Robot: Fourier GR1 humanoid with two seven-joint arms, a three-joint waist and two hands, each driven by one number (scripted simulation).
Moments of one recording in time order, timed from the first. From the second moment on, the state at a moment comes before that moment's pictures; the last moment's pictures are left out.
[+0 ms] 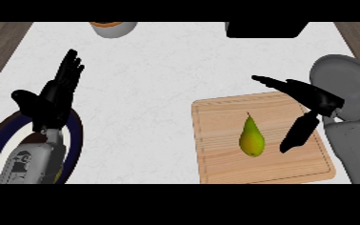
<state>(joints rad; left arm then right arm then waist) -0.23 0.23 0.05 -1.46 0.05 0.10 0.07 -0.37 -0.45 0.11 -1.38 0.23 0.71 0.18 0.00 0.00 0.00</state>
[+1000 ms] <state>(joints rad) -0.24 0.20 0.09 -1.45 0.02 0.07 0.07 -0.37 -0.34 0.17 -1.31 0.51 0.74 0.15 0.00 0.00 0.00</state>
